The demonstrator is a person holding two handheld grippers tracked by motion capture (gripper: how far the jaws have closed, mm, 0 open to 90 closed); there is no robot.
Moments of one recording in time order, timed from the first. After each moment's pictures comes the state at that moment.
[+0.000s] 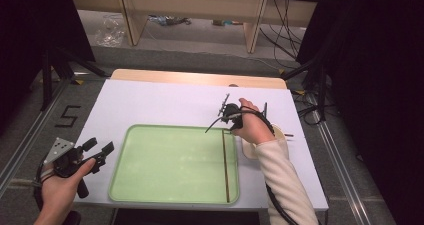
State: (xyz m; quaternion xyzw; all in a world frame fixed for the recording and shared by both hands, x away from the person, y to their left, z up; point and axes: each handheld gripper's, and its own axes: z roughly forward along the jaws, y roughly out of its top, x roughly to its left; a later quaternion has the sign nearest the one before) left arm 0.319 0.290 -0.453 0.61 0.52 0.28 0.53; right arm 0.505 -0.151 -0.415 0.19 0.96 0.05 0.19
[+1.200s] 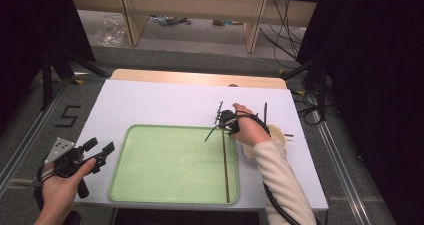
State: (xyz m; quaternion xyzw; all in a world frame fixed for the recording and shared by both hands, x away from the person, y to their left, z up) left arm 0.320 0.289 -0.453 0.61 0.52 0.28 0.53; right arm 0.508 -0.142 -0.440 0.14 0.97 0.01 0.17
